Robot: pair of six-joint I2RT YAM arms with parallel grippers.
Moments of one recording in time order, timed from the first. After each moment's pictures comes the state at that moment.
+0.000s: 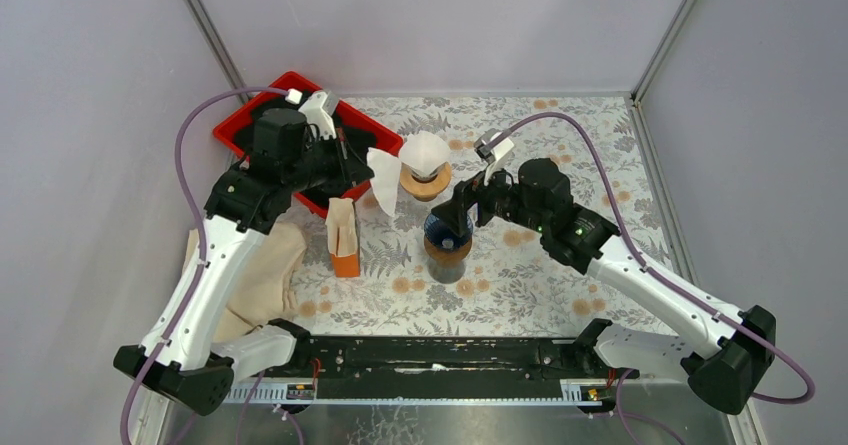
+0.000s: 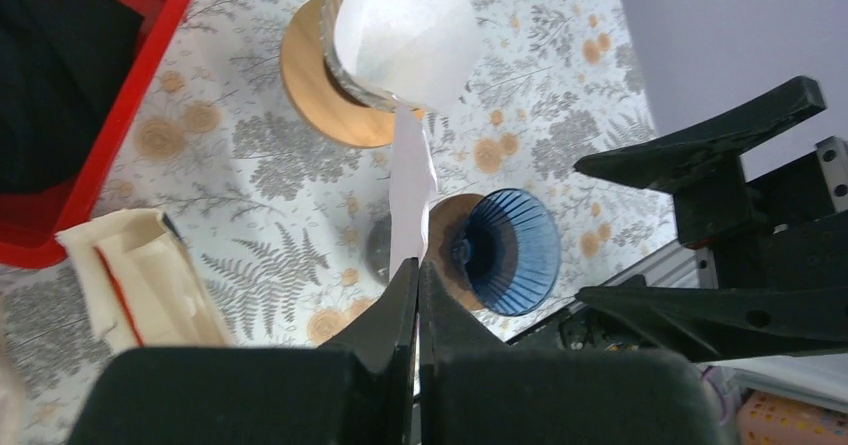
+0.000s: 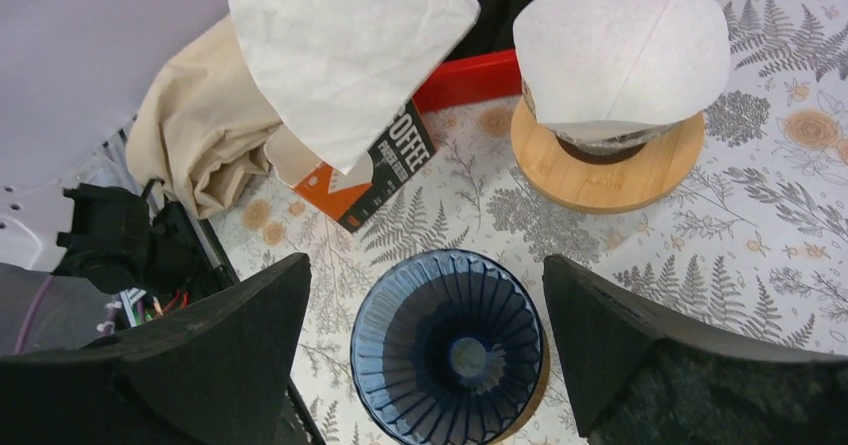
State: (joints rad) left arm -0.37 1.13 1.42 -0.84 0.28 -0.43; right arm 0.77 1.09 0.96 -0.15 -0.20 0.21
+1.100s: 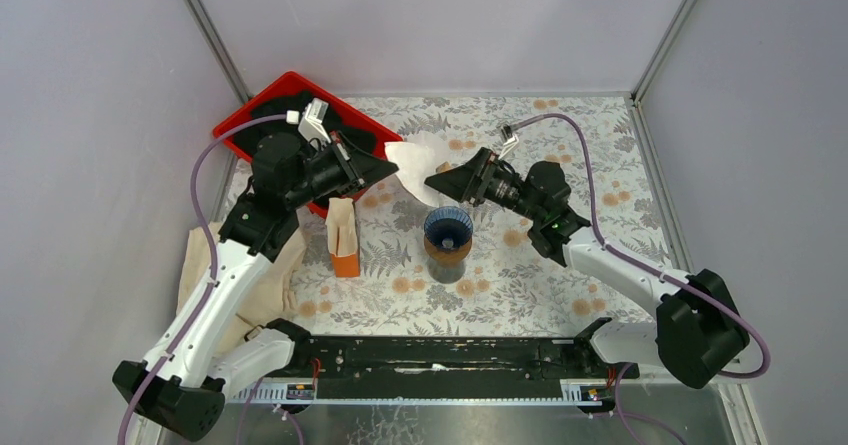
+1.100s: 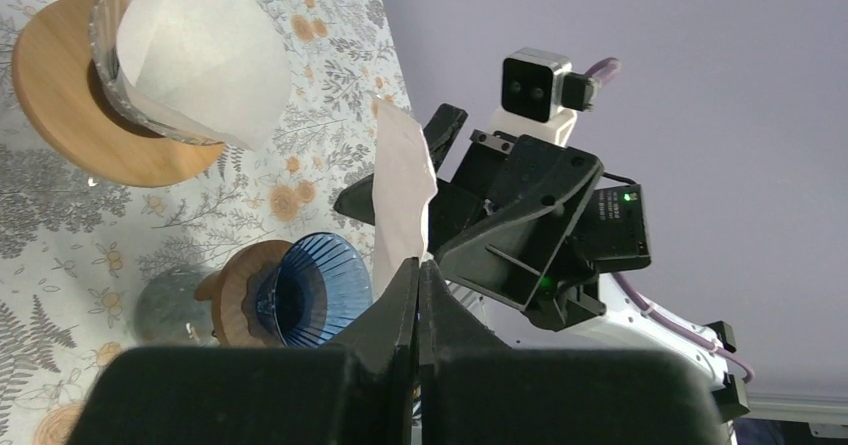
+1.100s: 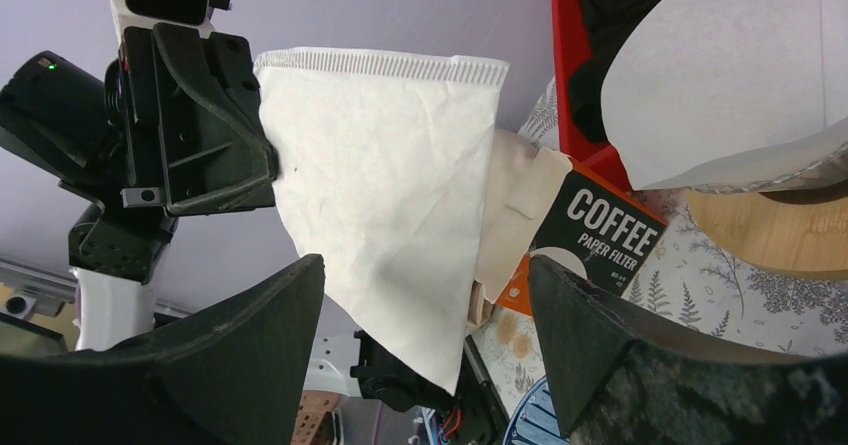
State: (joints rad) left arm -0.38 0.99 1.09 -0.30 0.46 -0.94; right arm 0.61 1.26 0.75 0.59 -0.45 1.00
